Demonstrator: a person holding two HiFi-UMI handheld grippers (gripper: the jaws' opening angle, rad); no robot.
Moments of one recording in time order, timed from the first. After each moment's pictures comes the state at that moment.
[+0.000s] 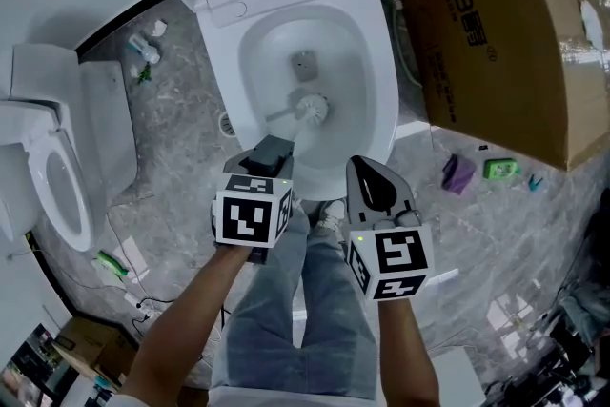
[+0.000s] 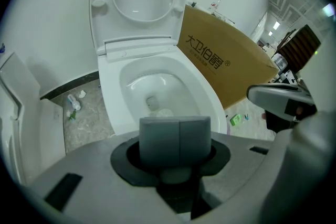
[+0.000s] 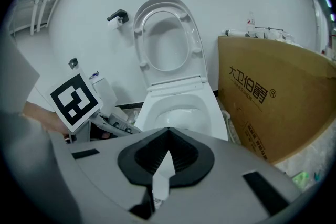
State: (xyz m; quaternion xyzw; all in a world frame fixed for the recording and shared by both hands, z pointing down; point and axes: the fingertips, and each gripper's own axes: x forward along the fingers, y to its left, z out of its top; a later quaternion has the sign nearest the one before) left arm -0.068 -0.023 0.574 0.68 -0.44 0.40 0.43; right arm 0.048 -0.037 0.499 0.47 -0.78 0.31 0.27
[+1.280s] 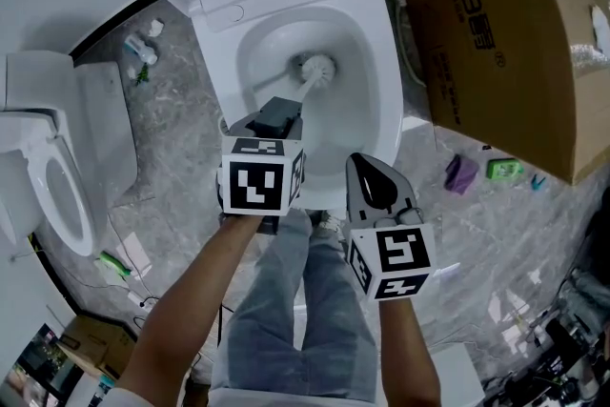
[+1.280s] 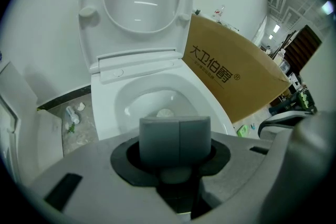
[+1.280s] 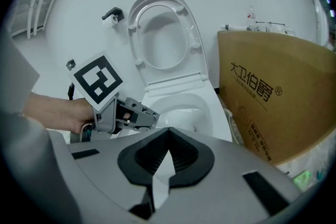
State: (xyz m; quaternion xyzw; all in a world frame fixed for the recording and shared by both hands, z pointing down) left arm -0.058 -0.108 0.580 0.69 -0.47 0.37 0.41; right arm 0.044 -0.062 0.514 0.47 -0.78 0.33 0.27
